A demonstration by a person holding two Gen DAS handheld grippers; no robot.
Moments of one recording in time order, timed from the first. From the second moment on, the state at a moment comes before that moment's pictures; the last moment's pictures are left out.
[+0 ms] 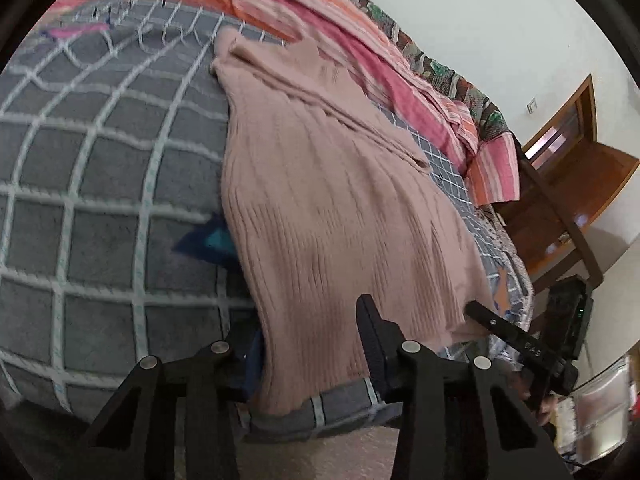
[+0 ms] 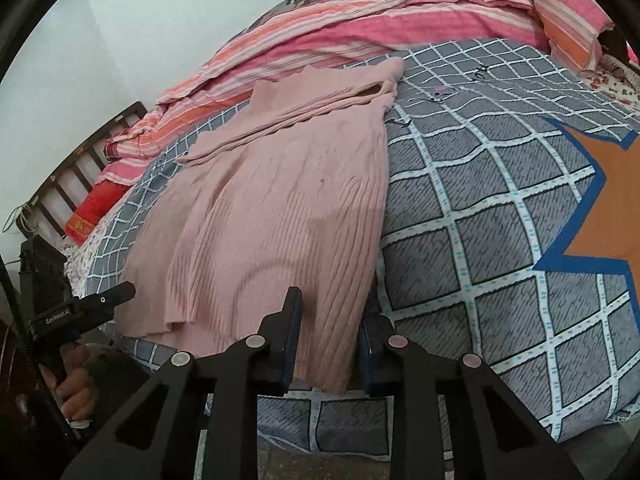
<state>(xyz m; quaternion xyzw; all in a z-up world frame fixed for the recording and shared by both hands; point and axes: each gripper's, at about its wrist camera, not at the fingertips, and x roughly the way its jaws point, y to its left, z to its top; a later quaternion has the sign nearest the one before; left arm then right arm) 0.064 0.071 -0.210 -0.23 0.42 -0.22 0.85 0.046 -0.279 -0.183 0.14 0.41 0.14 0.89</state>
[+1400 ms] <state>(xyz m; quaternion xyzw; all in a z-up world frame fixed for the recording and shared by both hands) 0.141 0.116 -0.086 -0.31 0.24 -0.16 0.91 0.124 -0.301 -0.061 0.24 0.26 0.10 0.93</state>
